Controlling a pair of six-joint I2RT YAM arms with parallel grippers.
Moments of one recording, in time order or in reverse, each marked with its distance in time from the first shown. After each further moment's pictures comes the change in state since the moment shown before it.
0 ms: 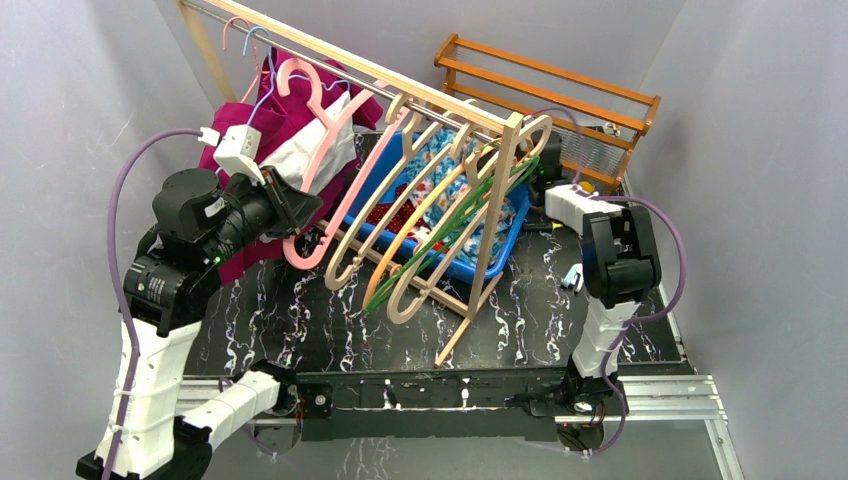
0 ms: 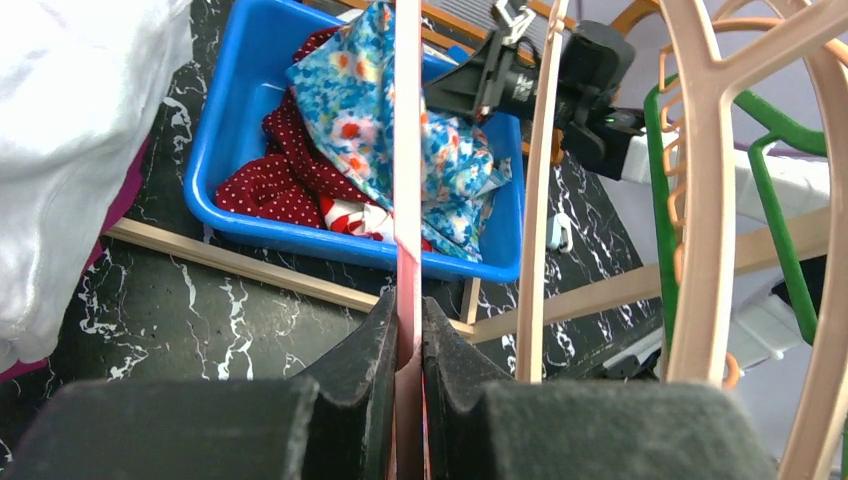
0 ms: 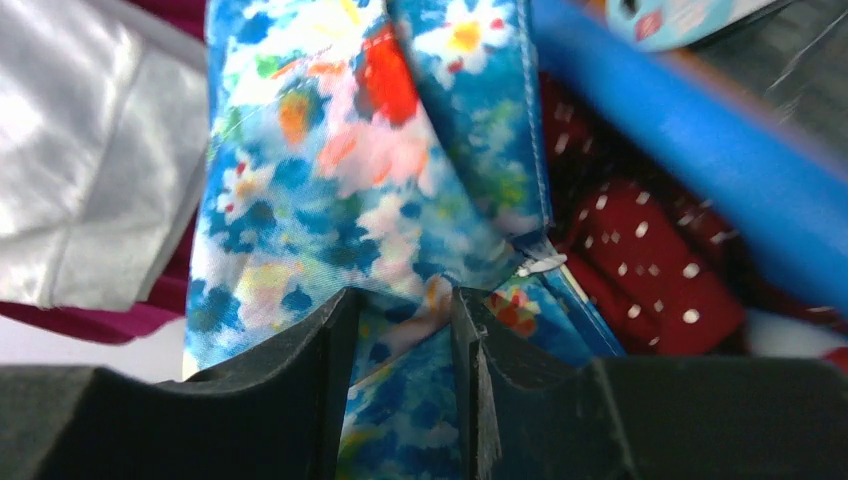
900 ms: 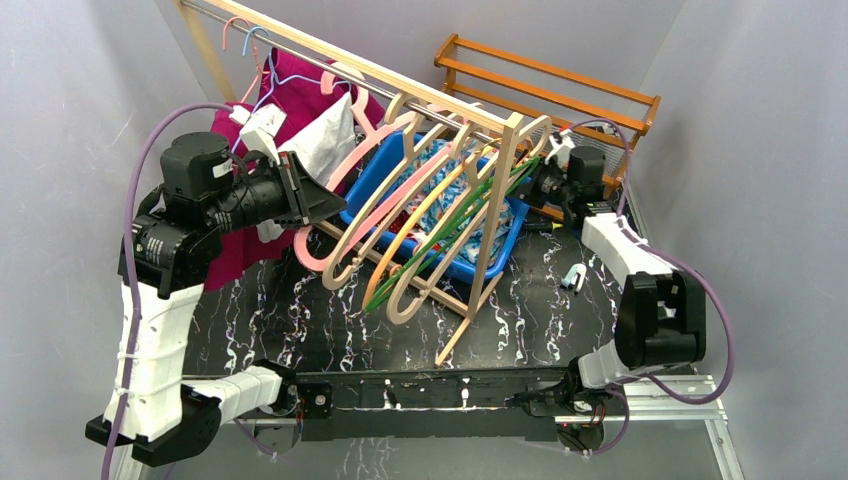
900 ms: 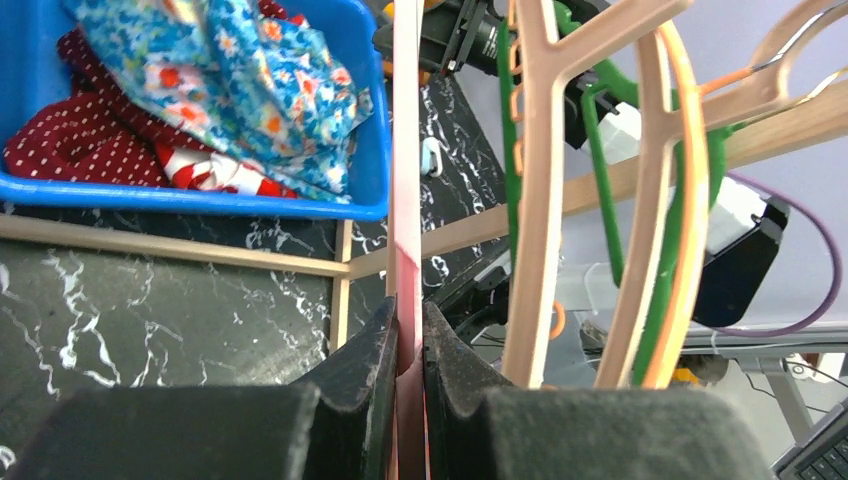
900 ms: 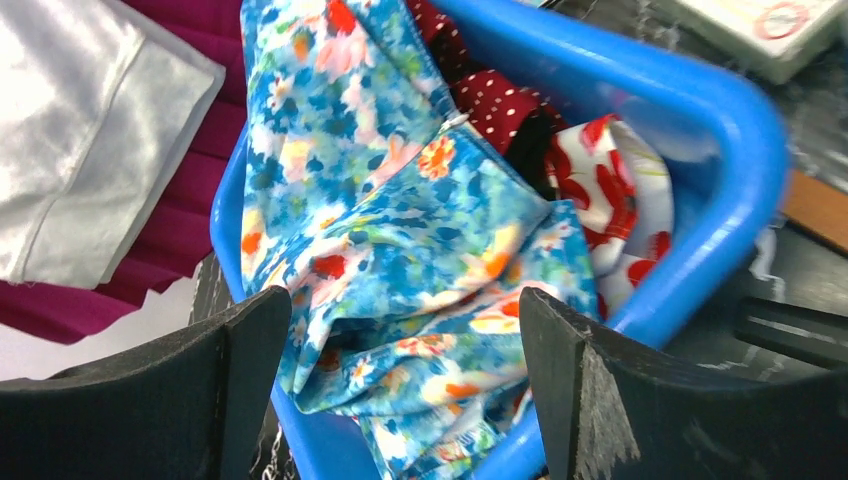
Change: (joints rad) left arm 0.000 0.191 0.256 -0.176 0.308 -0.097; right arm -0.134 -0.446 -0.254 -0.283 0.055 -0.183
